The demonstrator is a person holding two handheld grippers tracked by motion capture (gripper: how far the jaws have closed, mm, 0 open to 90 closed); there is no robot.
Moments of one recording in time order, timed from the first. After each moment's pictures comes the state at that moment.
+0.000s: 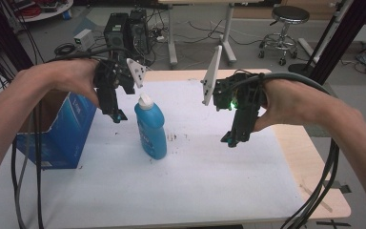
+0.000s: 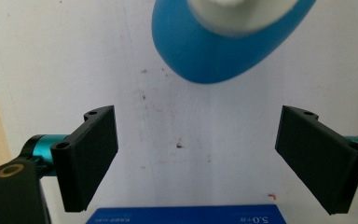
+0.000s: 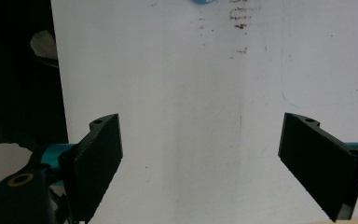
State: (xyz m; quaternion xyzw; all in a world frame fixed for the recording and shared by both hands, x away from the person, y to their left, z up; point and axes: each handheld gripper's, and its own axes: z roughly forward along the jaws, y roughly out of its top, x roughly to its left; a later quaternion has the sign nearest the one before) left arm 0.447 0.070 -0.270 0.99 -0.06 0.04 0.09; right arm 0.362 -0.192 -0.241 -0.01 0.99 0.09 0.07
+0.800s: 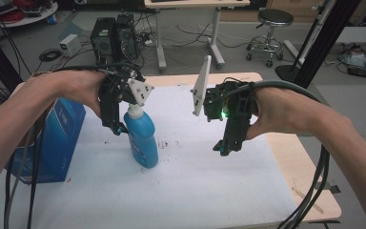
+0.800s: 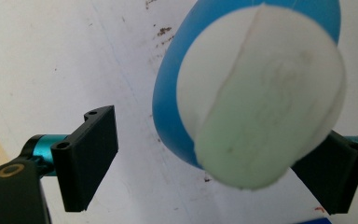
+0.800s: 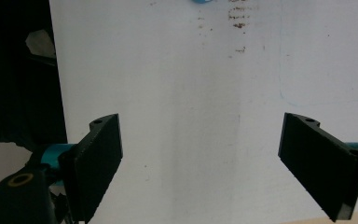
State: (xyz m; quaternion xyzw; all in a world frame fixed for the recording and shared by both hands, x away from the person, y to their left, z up) left arm 0.453 0.038 -0.284 0.98 -0.19 0.04 0.10; right arm 0.359 -0.191 -0.240 -0.01 0.99 0.09 0.08
